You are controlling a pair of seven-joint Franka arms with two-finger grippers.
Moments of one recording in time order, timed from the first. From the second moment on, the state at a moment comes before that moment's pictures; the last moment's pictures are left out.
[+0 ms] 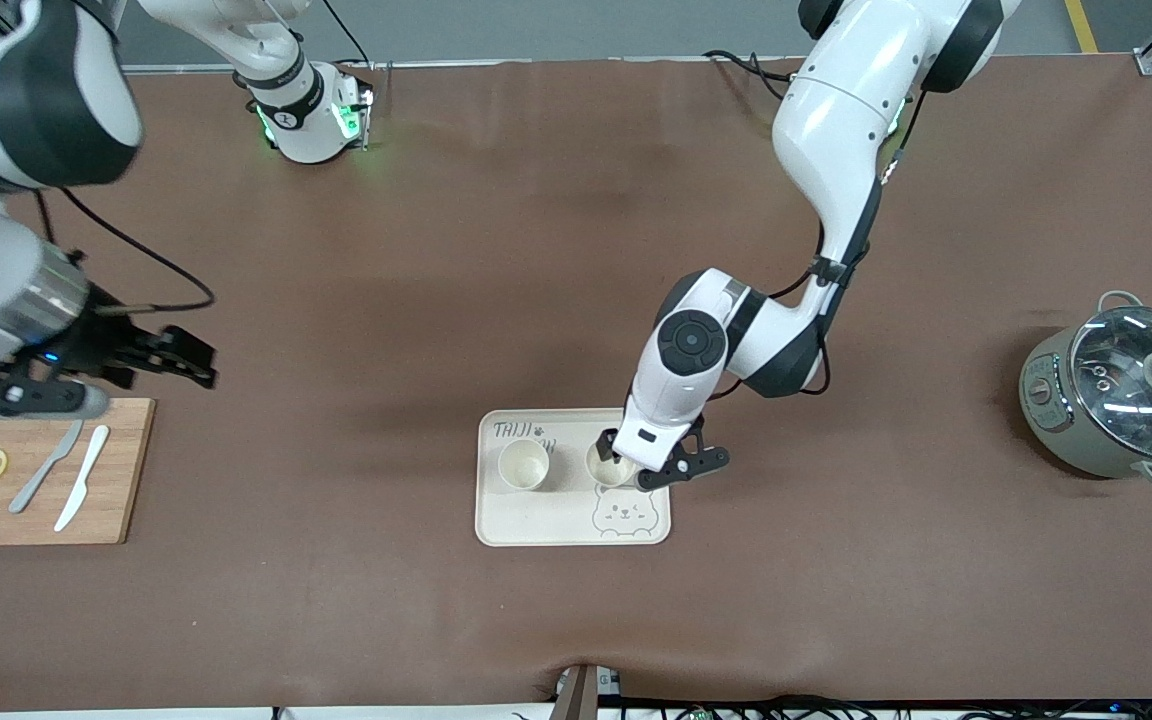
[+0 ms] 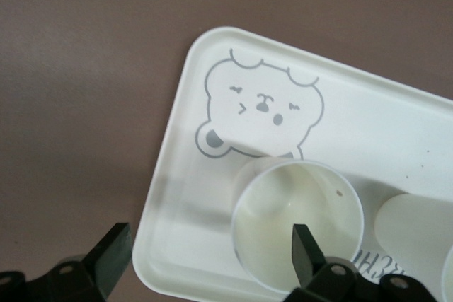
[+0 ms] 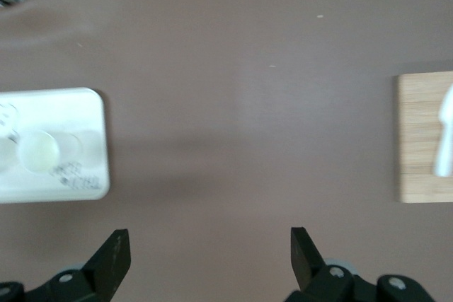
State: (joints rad) left arm -0.59 0.85 -0.02 -1.28 0.01 2.28 -0.90; right arm 0.08 0.26 0.10 -1.46 0.03 1.82 0.24
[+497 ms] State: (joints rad) left arm -0.60 0.90 -0.01 -1.28 0.01 2.33 -0.90; right arm 0.28 0.40 0.10 -1.46 0.03 2.02 0.52
